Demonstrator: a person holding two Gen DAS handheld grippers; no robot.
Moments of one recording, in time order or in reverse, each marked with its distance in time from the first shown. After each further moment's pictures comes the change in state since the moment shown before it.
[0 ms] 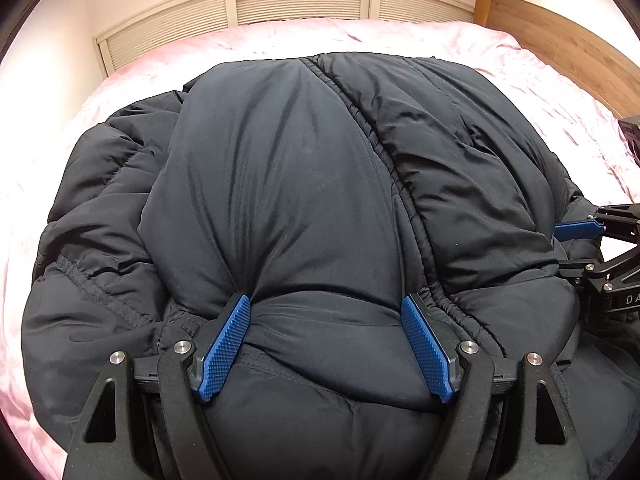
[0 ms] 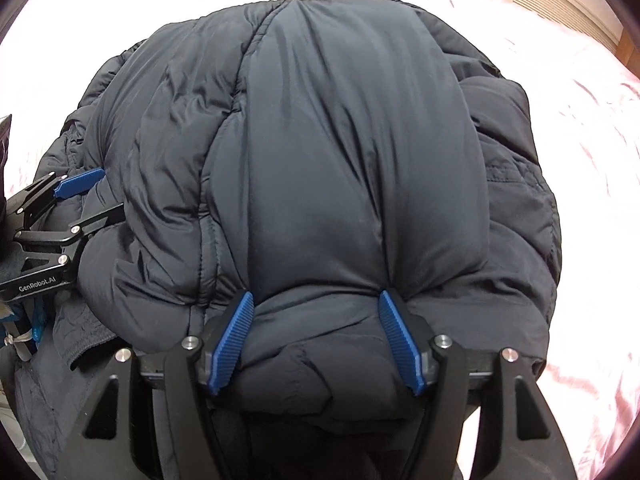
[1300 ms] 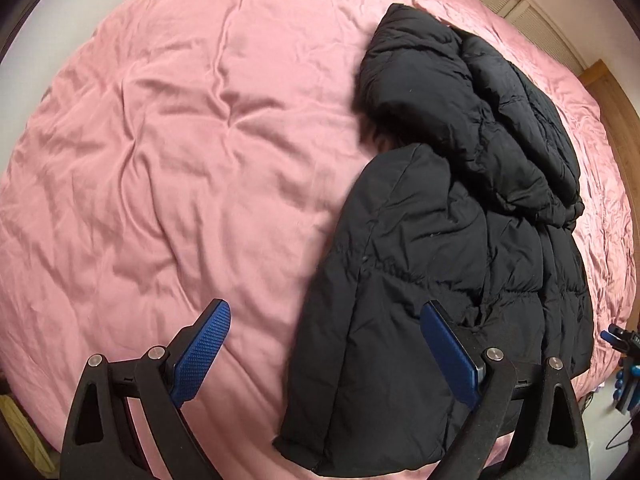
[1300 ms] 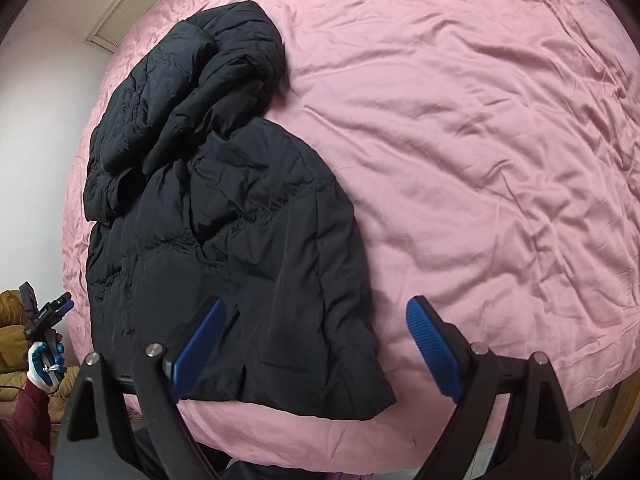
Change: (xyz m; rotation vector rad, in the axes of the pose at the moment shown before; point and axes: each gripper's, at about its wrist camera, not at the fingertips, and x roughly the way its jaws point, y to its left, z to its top) left arm -0.203 0.199 -0.202 -0.509 0.340 -0.025; right arm -0.183 -0.113 -0.263 0.598 0.144 0.128
